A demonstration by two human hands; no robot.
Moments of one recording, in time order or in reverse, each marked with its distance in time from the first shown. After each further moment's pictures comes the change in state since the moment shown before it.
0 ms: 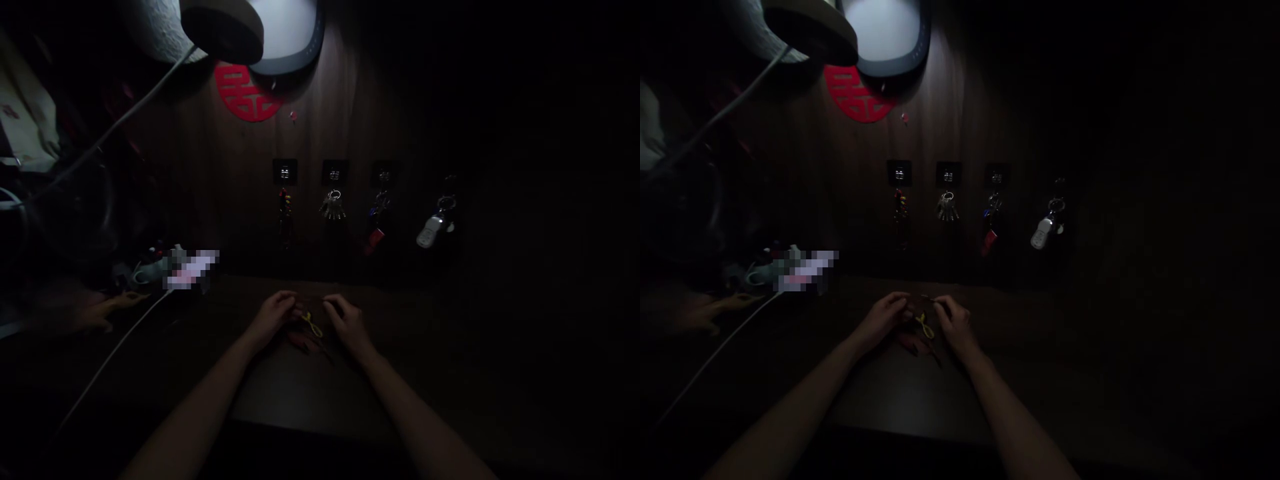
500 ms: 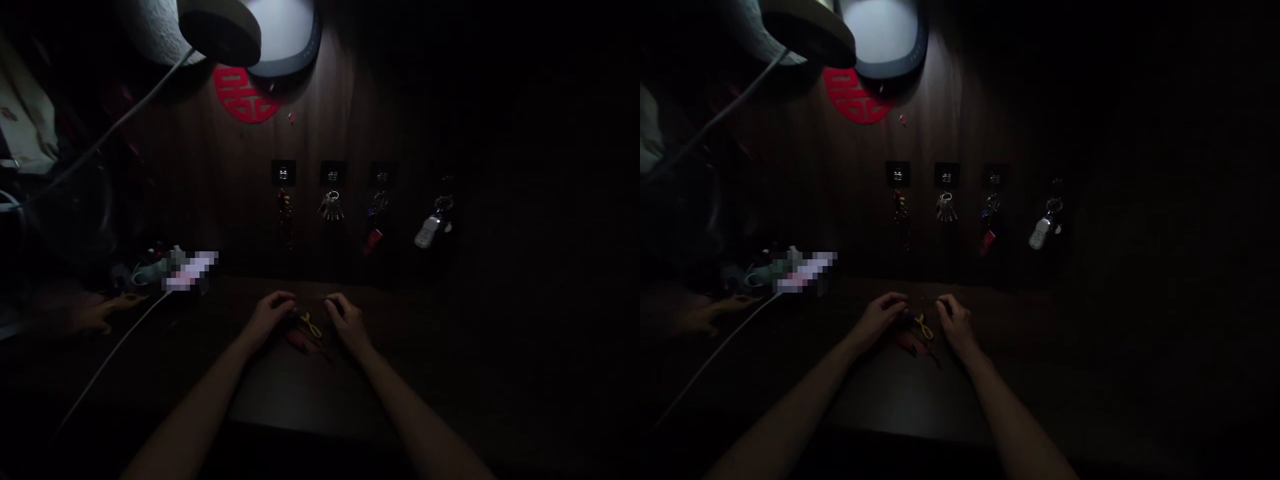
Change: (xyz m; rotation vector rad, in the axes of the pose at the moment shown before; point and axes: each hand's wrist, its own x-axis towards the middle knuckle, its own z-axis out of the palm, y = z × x) left_hand -0.003 0.007 -0.002 0.247 0.084 0.083; right_hand 0.002 0.001 -0.002 -0.016 0.047 0.073
